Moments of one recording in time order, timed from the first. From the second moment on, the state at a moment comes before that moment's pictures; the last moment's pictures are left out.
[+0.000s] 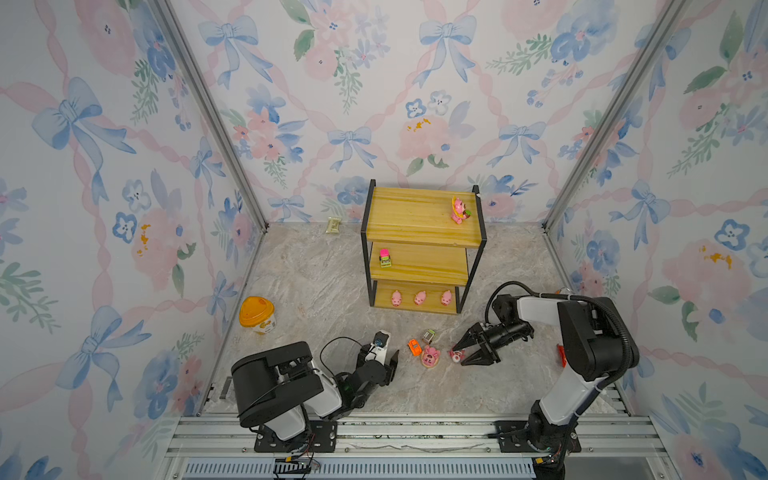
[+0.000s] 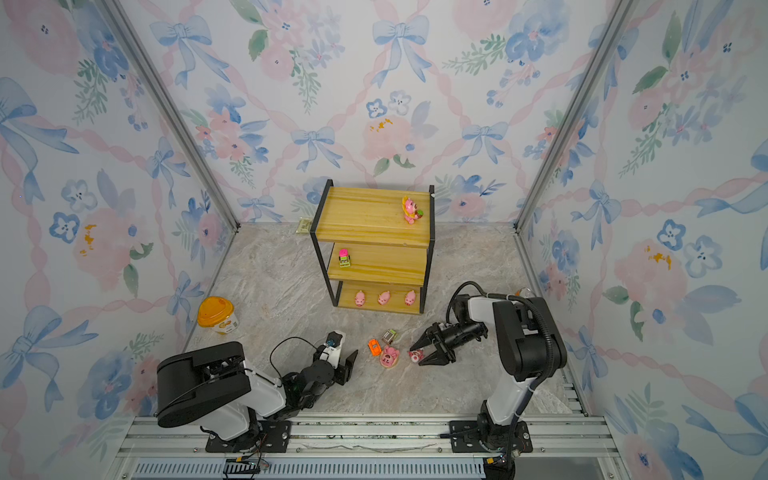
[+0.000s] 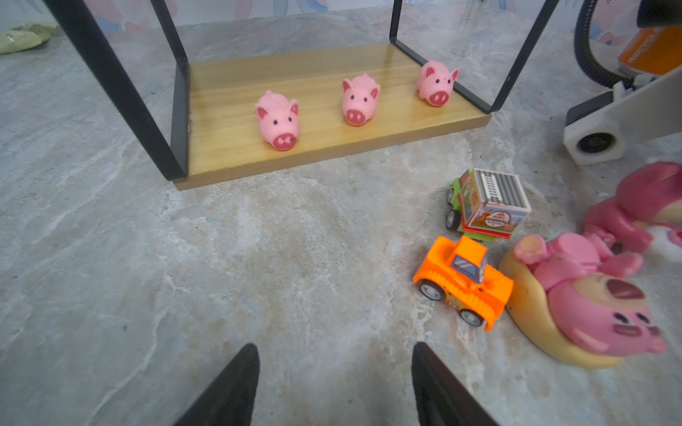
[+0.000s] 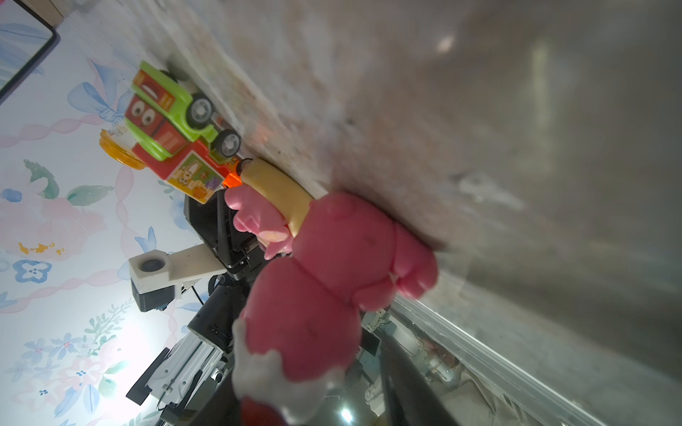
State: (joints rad) left arm -1.11 1.58 0.14 0.94 -0.59 -0.32; right arm 0.14 1.77 0.82 -0.94 -1.03 0.45
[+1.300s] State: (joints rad) left arm -1.11 1.55 0.13 0.95 -0.57 -0.32; right arm 0.55 1.21 0.89 -1.00 -0.10 0.30
